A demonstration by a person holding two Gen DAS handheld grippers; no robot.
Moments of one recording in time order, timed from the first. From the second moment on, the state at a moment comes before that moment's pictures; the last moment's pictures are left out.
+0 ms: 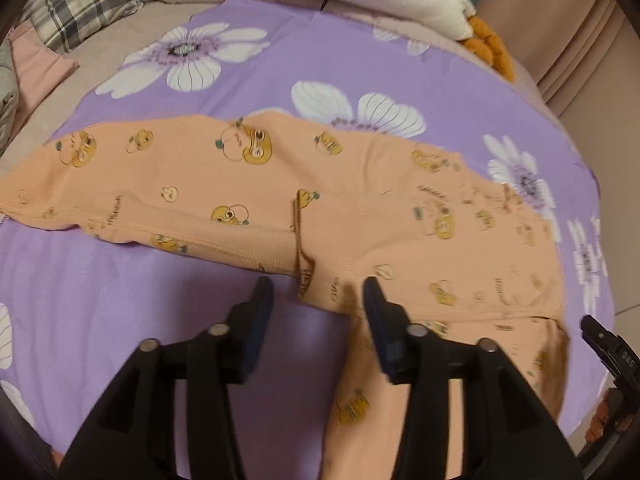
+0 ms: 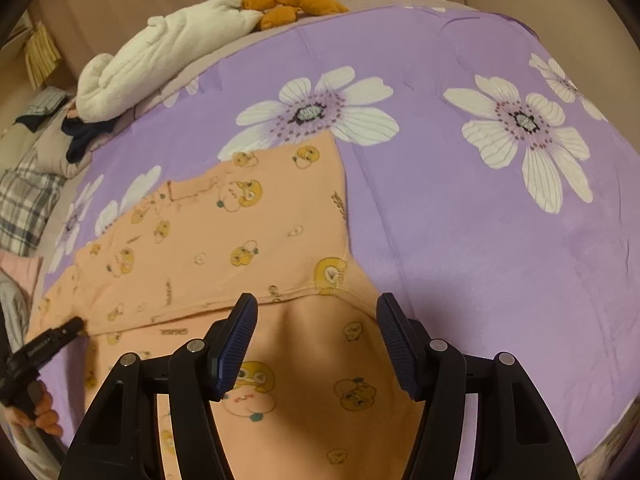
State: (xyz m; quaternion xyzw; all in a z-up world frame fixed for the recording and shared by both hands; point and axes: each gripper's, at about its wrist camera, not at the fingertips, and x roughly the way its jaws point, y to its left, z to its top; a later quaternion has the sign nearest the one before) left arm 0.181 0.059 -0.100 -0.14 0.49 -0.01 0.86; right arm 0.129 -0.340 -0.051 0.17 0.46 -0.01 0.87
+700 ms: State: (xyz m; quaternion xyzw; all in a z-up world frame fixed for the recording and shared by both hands) left arm 0.111 0.139 -0.064 -0.24 0.41 0.08 0.88; right arm 0.092 -0.315 0.018 0.17 0.37 0.05 0.91
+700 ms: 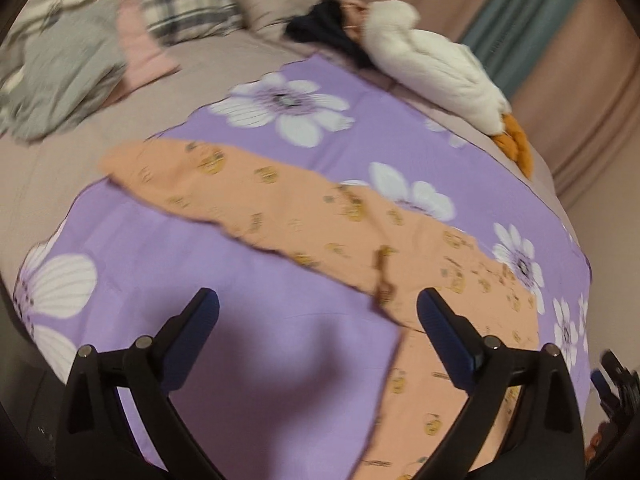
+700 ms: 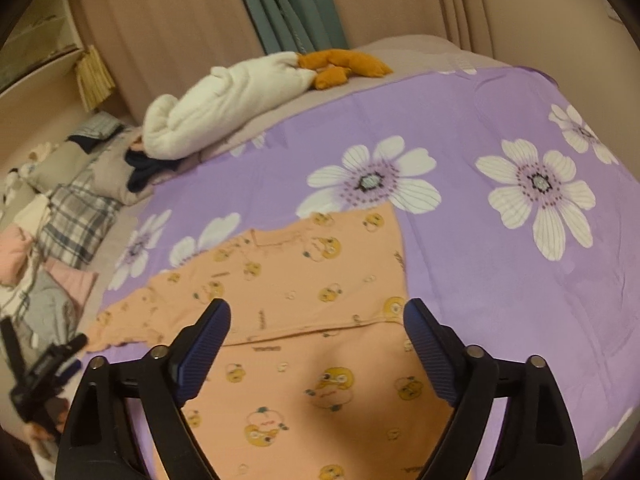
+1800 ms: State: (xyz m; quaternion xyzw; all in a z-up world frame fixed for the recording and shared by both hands) left arm 0.126 0.325 -0.132 -0.44 0.32 0.20 0.82; right arm 0.088 -0.261 0.016 0.13 0.38 0.04 0.92
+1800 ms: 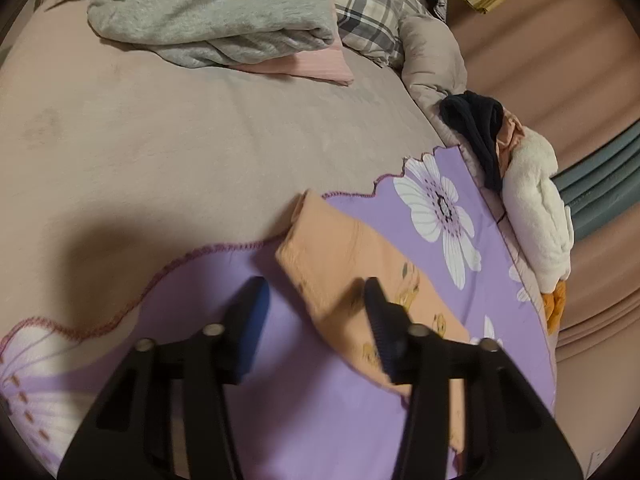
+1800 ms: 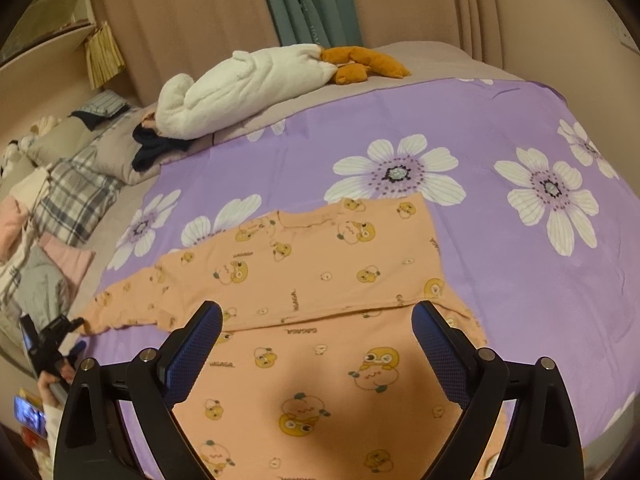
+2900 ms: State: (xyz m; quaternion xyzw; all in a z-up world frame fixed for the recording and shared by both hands) left arm 0.170 0.169 -0.019 -0.27 0.28 0.04 0.92; right arm 0.083 -0.276 0.014 0.15 0.37 0.04 0.92
